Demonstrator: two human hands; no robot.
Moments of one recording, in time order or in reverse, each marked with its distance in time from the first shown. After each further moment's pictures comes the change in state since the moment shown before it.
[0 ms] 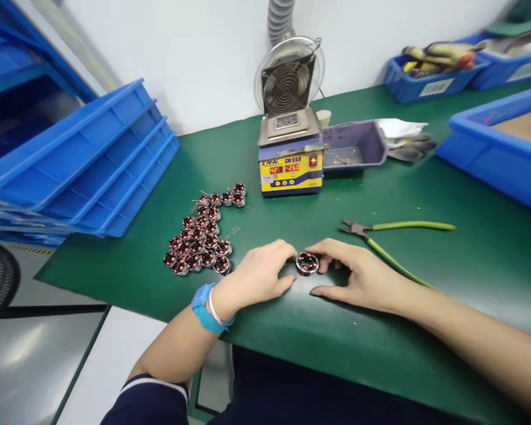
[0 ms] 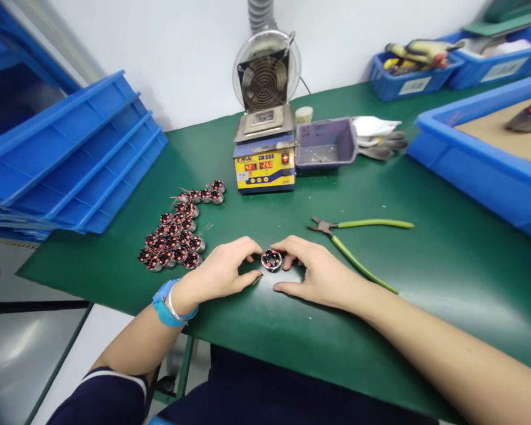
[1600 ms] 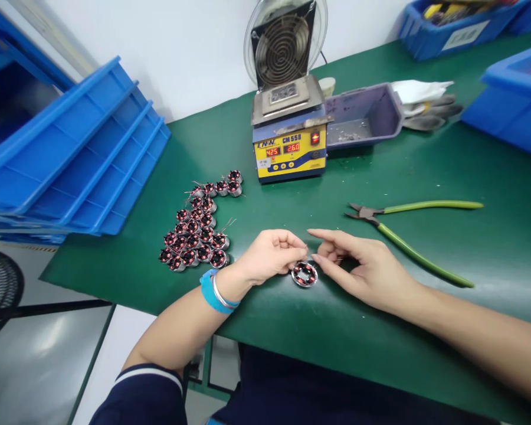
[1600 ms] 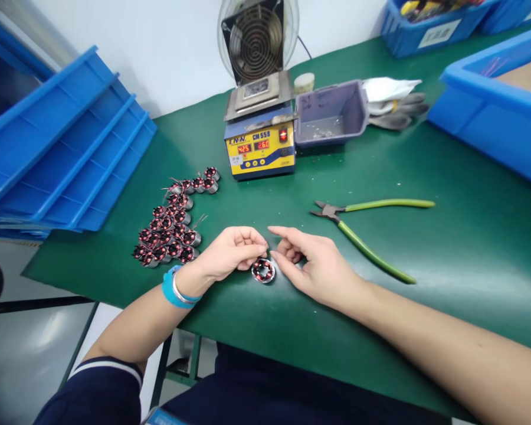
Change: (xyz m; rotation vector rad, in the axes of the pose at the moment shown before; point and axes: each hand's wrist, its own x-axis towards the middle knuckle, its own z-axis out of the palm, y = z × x) left_hand 0.026 0.001 0.017 -1.234 -0.025 -0.571; right_hand -0.005 -0.007 0.023 0.200 0.241 0.107
